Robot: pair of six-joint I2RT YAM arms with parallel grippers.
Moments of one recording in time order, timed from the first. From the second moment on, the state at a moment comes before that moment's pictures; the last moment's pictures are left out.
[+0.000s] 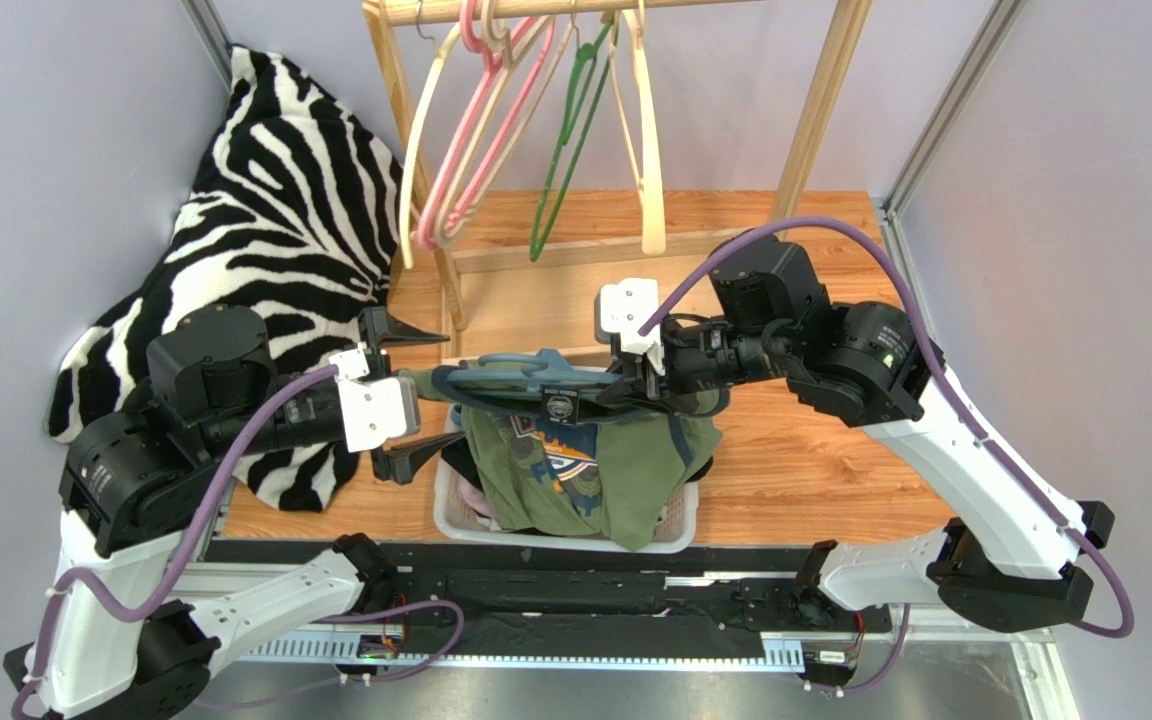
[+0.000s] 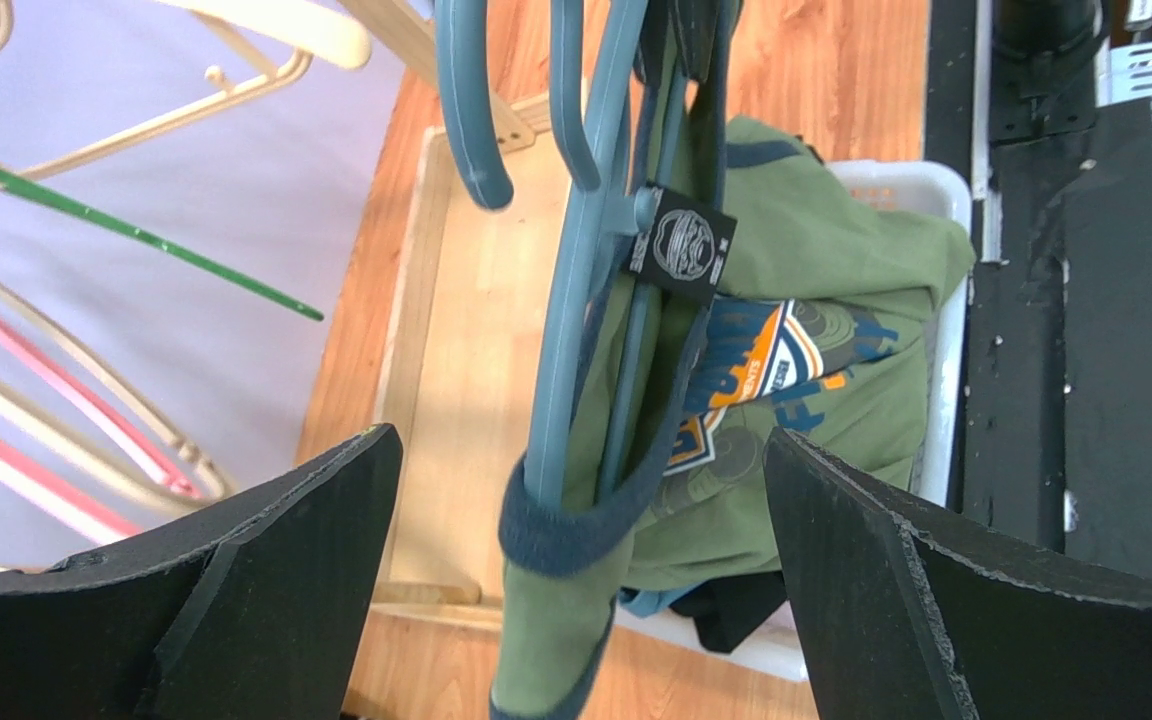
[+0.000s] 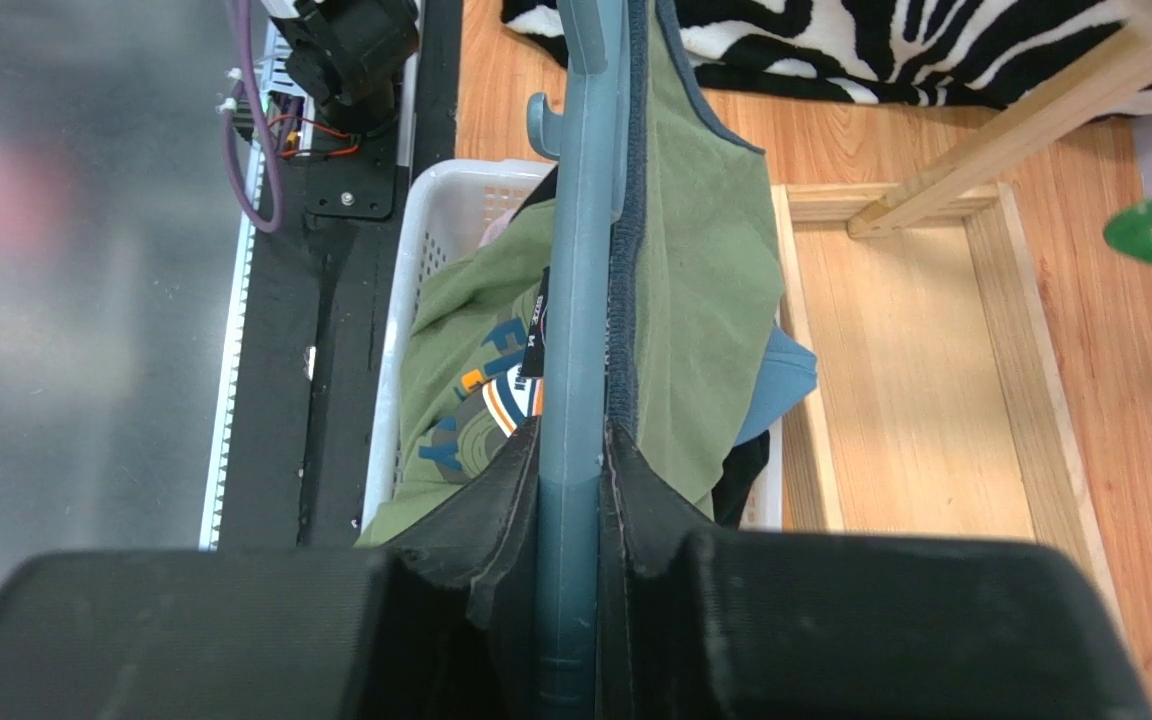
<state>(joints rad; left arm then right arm) -0.72 0.87 1.67 -1.14 0.45 0.69 0.95 1.28 1.80 -1.04 -0.47 -0.45</state>
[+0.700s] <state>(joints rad) -0.72 0.93 1.64 -1.15 0.58 0.67 1.00 1.34 1.82 -1.00 -0.50 -0.44</state>
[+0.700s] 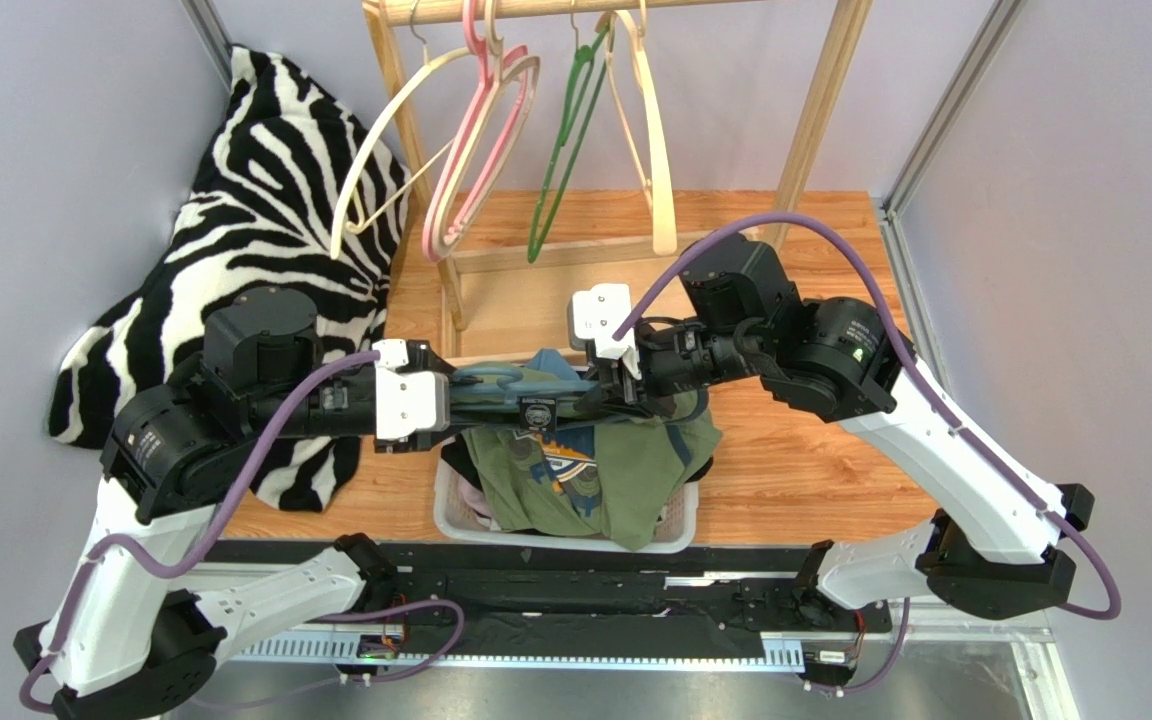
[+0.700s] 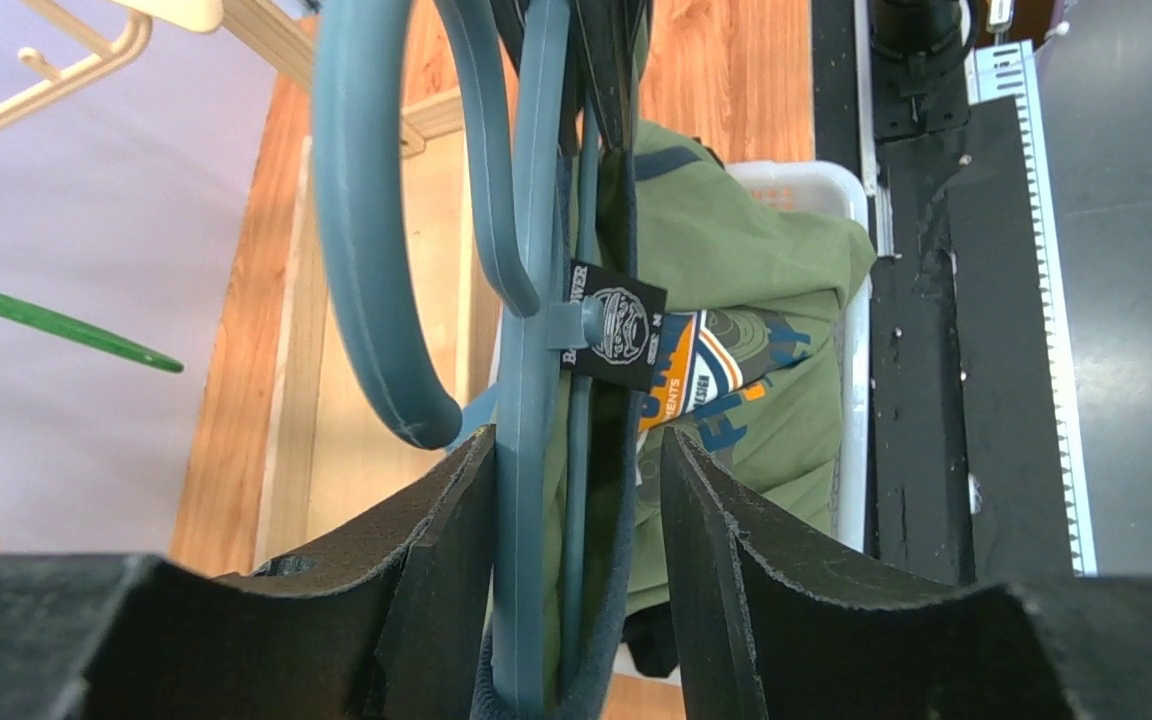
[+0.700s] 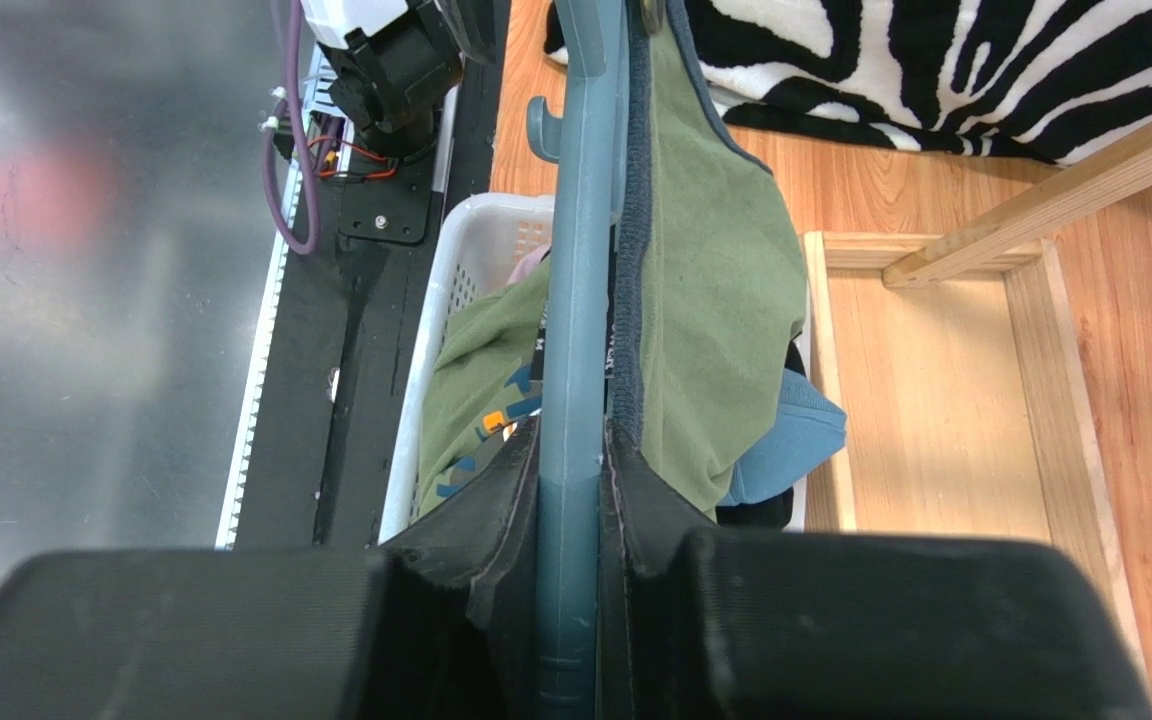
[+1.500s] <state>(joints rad) -0.67 0.97 1.66 -1.14 0.54 0.66 1.01 1.15 1.61 -0.68 -0.22 -0.36</state>
